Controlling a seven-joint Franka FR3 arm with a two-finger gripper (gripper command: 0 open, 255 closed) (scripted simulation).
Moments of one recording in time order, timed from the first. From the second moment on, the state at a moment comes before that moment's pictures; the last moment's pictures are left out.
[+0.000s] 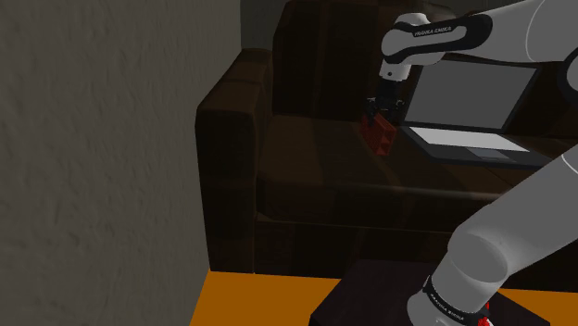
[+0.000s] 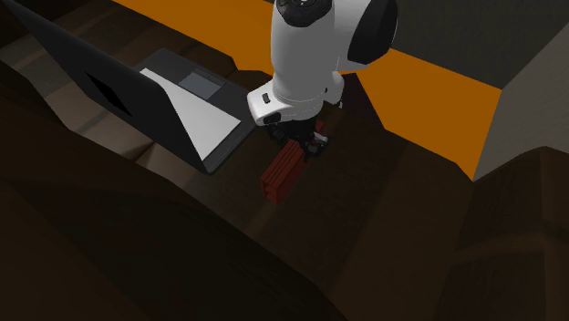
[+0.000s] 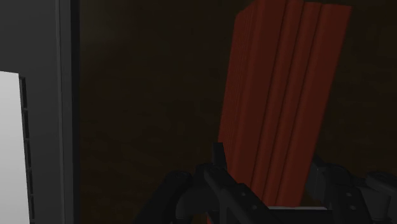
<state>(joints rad) -0.22 -0.30 -0.29 -2.04 -0.08 1.77 0.19</state>
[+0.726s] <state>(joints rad) -0.22 -0.30 -0.28 -1.96 -0.07 1.69 0.18</state>
